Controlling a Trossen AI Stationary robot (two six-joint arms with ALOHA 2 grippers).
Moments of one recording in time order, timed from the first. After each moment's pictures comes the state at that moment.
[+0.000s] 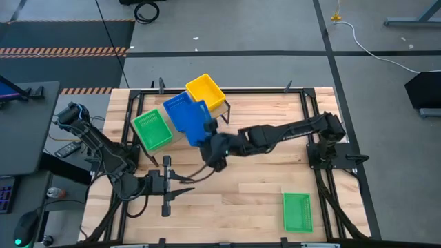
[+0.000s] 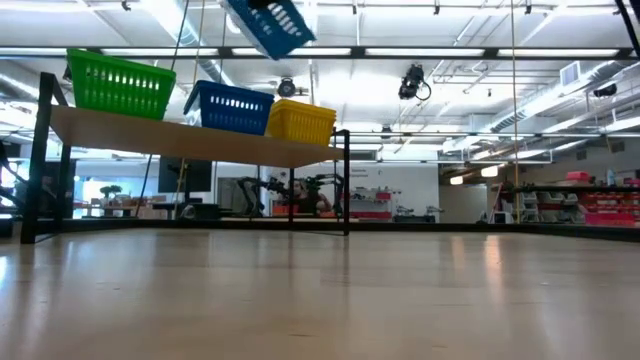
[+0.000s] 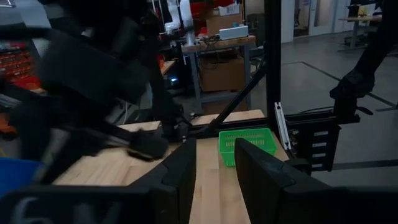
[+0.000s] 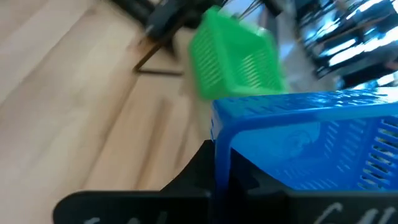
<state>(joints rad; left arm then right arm) -0.79 1.22 0.85 0.34 -0.86 0.07 0.19 1.90 1.83 -0.55 0.44 -0.57</state>
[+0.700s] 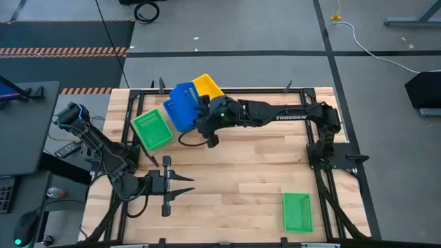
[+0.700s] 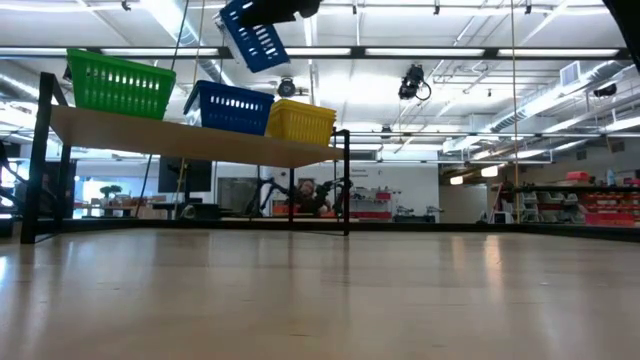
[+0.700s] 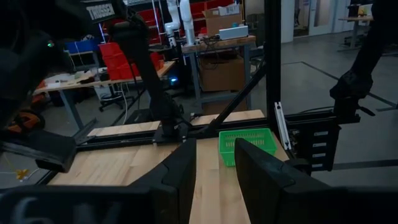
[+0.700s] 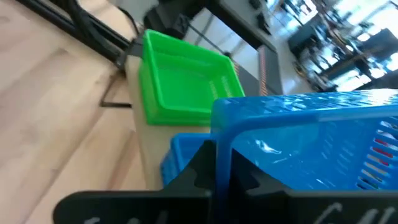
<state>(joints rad) -0.79 1.22 0.85 0.34 -0.86 0.07 -0.05 1.90 1.82 -0.36 0.07 -0.66</state>
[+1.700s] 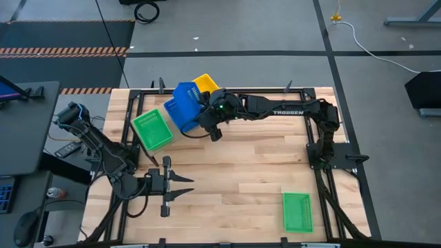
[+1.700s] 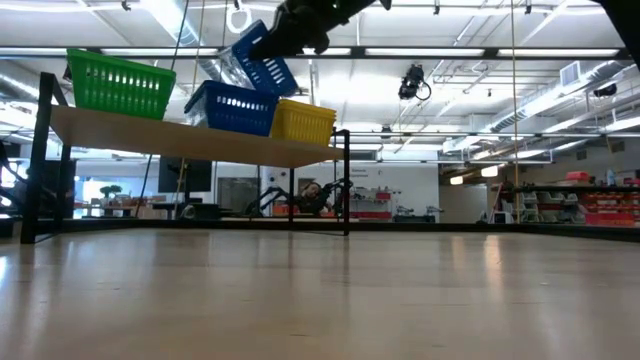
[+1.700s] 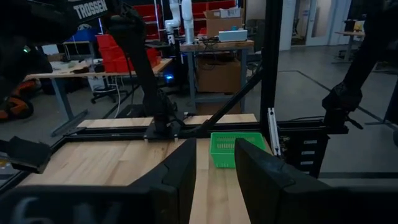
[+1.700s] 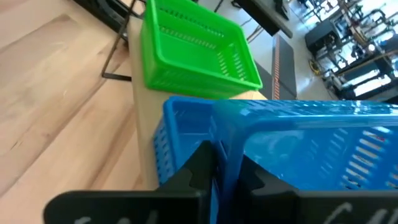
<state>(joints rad) -0.80 1.22 0.85 0.34 -0.86 -0.02 -0.13 1.90 1.76 -0.35 -0.03 -0.73</state>
